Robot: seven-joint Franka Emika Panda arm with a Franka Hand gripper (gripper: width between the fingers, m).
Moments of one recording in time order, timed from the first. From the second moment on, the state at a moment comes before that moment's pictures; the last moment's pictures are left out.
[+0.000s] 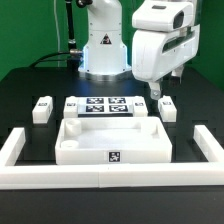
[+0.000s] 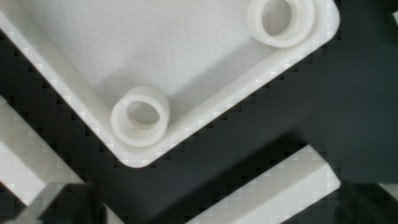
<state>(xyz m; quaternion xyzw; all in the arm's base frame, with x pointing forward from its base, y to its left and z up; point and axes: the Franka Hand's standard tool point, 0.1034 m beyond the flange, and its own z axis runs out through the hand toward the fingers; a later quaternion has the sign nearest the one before) 0.564 0.062 0.116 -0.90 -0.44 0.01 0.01</state>
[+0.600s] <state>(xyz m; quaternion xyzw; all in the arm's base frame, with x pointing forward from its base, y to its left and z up) 0.564 0.062 0.116 -0.90 -0.44 0.01 0.01</state>
